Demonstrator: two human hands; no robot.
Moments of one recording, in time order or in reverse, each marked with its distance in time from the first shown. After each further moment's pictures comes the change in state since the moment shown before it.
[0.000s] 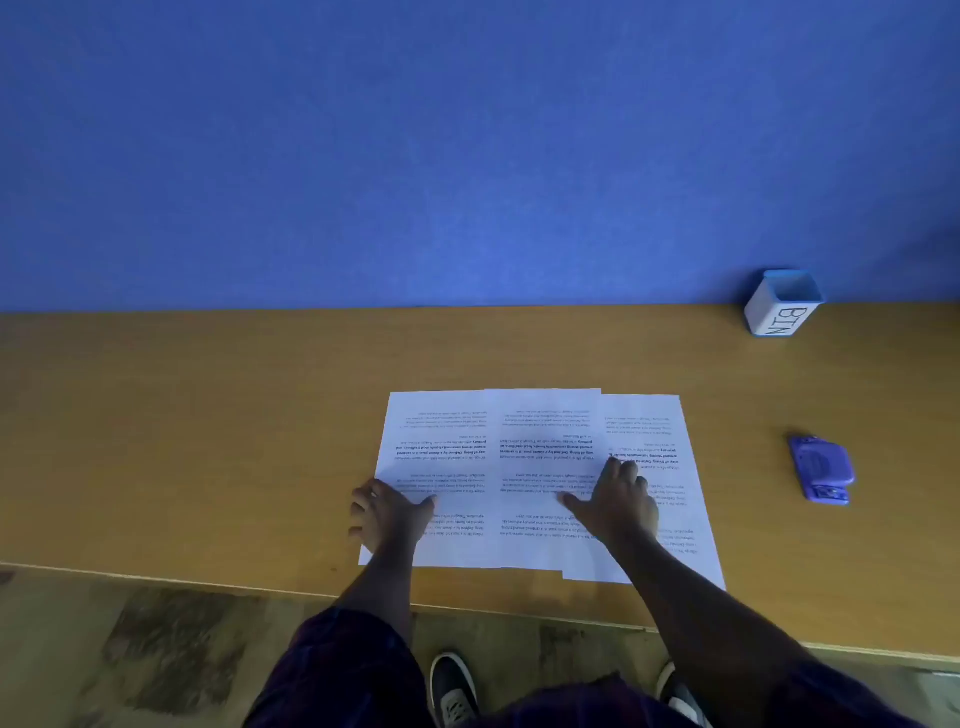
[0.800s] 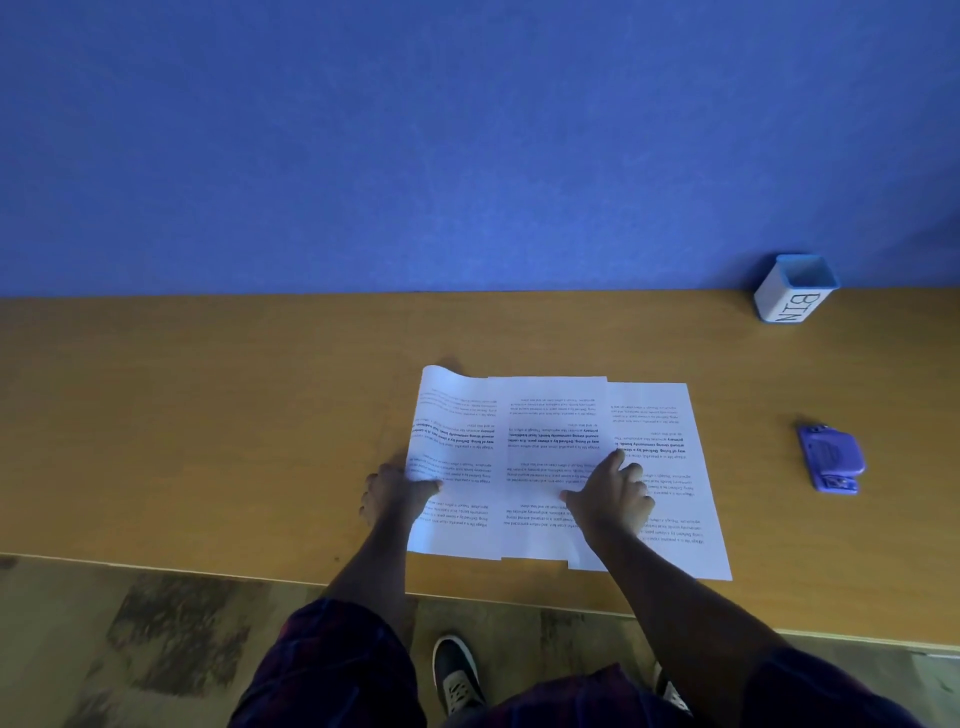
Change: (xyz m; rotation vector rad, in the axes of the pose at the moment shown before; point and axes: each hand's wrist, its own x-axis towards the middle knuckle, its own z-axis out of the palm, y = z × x) left_hand 0.021 0.006 -0.007 -0.128 -0.140 0.023; right_hand -0.008 -0.028 0.015 0.016 0.004 0.218
